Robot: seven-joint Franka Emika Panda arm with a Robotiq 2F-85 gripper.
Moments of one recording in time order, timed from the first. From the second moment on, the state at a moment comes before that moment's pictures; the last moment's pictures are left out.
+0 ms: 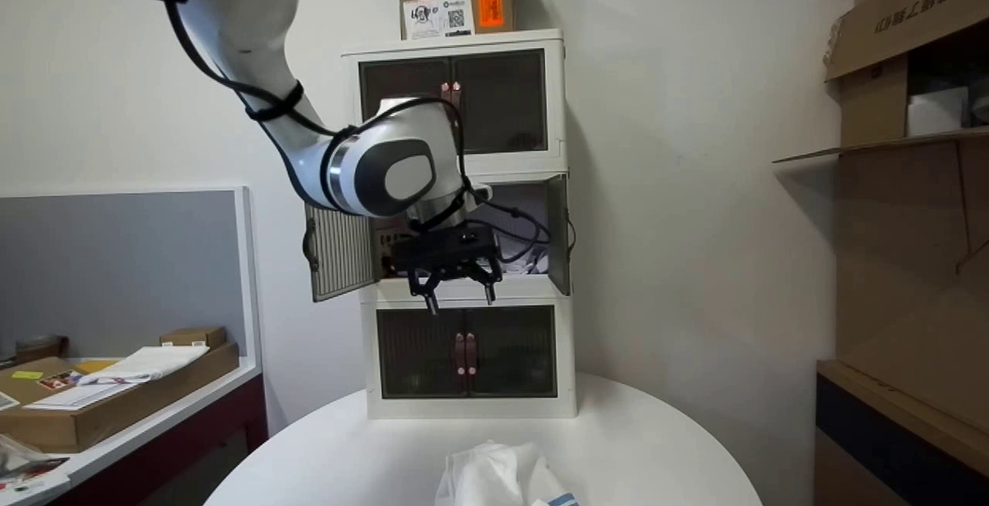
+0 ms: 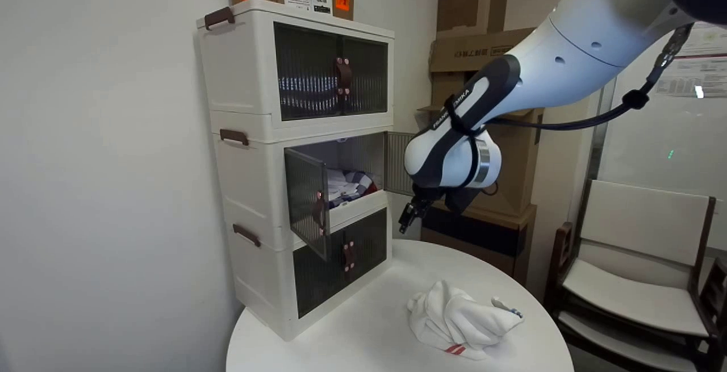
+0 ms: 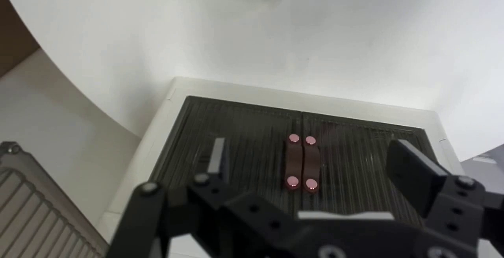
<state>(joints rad) -0.14 0.11 0.03 -2.28 0.18 2.84 -0.68</state>
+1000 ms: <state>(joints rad) -0.25 0.13 0.43 -2.35 0.58 3.37 -0.87</state>
